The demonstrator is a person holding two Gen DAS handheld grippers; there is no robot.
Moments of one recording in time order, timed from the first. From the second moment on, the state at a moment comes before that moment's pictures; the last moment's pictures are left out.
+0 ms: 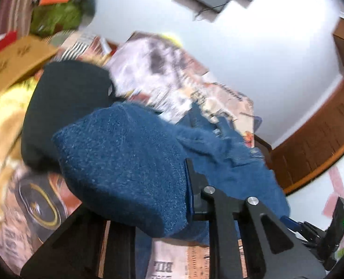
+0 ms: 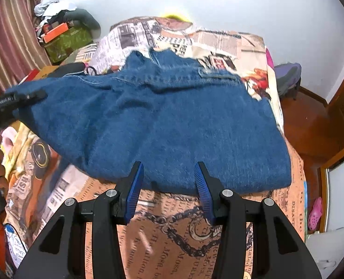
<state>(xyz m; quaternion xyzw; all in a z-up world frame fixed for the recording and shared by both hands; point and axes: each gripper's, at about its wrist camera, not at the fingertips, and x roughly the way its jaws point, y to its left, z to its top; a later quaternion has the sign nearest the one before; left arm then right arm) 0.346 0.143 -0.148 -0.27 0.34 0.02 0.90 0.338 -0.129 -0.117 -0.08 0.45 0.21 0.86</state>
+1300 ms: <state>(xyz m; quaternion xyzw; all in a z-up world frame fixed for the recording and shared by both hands) 0.384 -0.005 -0.099 -0.10 0.29 -0.09 0.95 0.337 -0.154 -0.142 0.00 0.47 0.21 0.86</state>
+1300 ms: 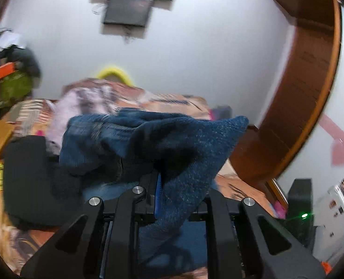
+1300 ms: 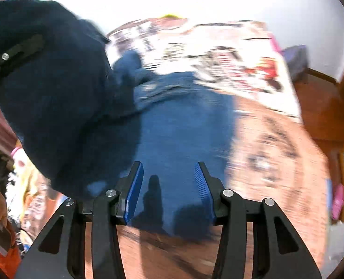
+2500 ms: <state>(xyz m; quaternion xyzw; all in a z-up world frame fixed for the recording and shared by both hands) 0.343 0.026 -0.145 0.01 0.36 -0.05 0.93 0.335 -0.144 -0.096 0.01 0.40 0.27 0.88</state>
